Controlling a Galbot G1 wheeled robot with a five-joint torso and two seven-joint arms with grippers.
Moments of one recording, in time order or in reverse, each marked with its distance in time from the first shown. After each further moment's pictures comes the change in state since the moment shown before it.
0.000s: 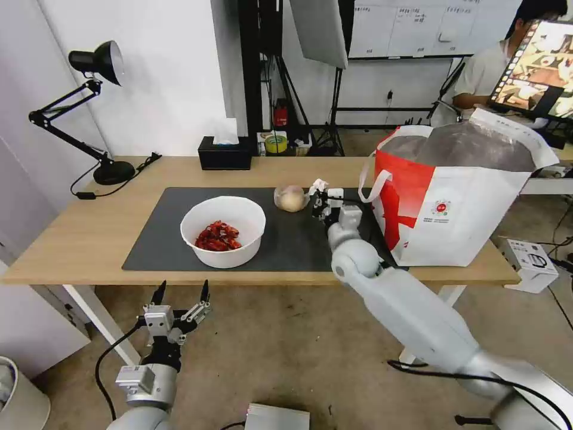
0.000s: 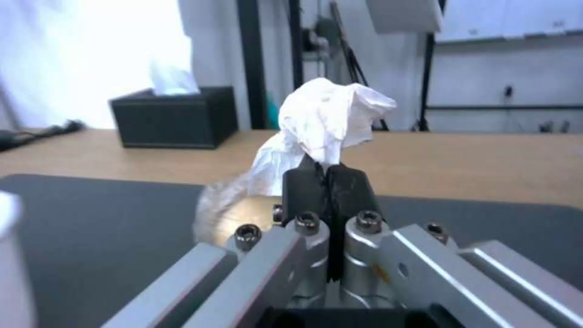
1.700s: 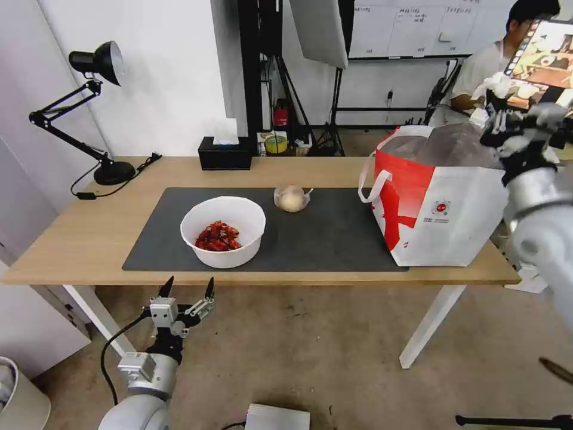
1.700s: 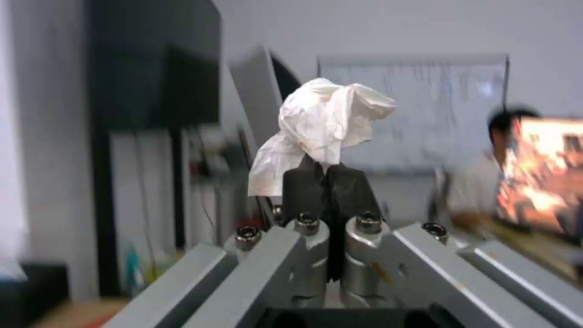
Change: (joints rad) left arm -0.046 0.058 0.019 -0.008 -0.069 0.052 0.018; right arm -0.080 -0.509 0.575 0.225 0.268 -0.146 -0.153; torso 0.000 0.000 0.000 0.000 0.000
